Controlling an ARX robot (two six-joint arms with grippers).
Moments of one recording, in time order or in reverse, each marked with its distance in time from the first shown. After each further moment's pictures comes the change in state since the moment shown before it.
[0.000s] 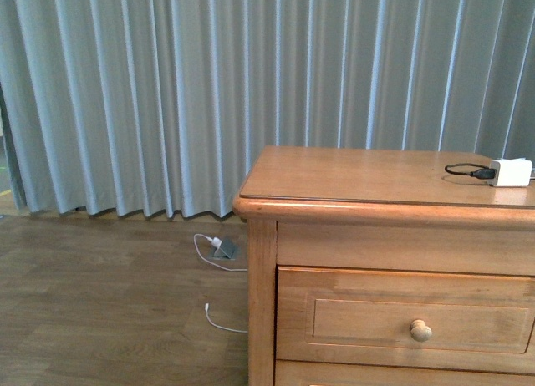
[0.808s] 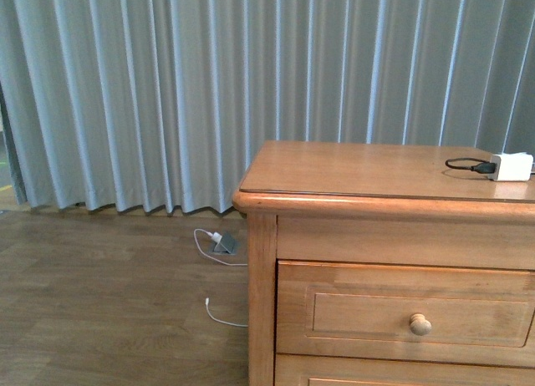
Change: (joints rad) left arm 0.000 0.000 0.000 0.000 0.000 0.000; right arm 0.000 -0.345 -0.078 -0.261 0.000 -0.001
